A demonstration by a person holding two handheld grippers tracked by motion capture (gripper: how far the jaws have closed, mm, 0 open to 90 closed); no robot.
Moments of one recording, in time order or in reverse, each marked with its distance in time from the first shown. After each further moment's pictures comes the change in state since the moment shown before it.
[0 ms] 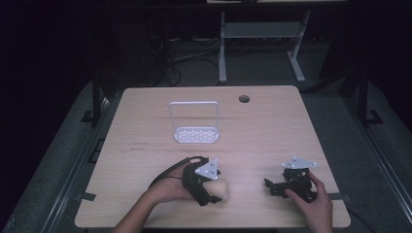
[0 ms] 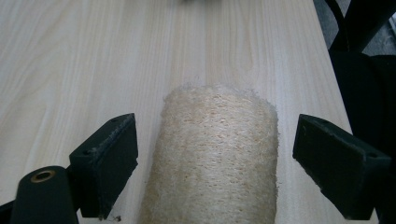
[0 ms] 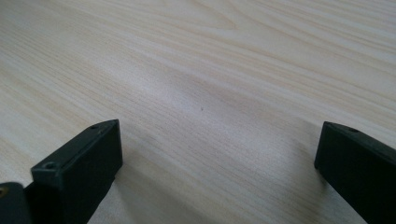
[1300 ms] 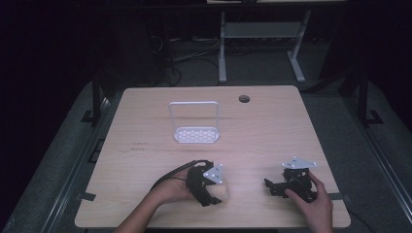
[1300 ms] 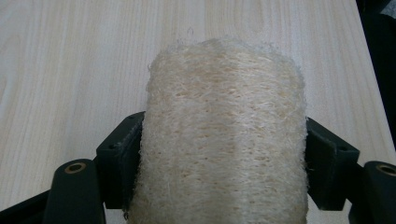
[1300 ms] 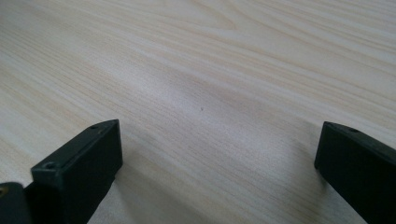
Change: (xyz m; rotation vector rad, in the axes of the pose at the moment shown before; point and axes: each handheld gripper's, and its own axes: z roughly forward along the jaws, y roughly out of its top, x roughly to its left) left arm 0.003 -0.004 0.018 0.125 -0.019 0.009; right arm 0.000 0.000 0.000 0.000 0.000 0.001
